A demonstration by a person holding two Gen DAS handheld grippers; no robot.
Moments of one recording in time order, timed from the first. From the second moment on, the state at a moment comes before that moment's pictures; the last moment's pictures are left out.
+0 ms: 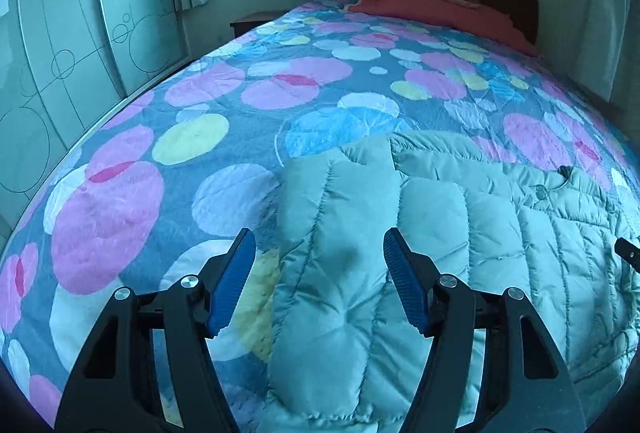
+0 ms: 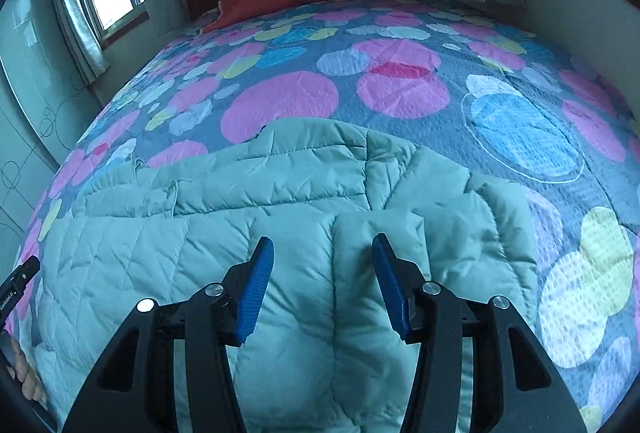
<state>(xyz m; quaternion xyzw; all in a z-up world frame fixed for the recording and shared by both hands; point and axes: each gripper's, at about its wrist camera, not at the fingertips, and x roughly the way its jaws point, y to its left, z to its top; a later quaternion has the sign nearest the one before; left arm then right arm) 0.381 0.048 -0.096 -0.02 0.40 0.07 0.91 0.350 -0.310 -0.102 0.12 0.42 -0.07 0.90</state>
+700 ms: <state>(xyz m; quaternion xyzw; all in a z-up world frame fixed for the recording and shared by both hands) 0.343 0.082 -0.109 -0.08 0.43 0.07 0.90 0.281 -0.316 -0.107 0.11 0.43 -0.07 0.89</state>
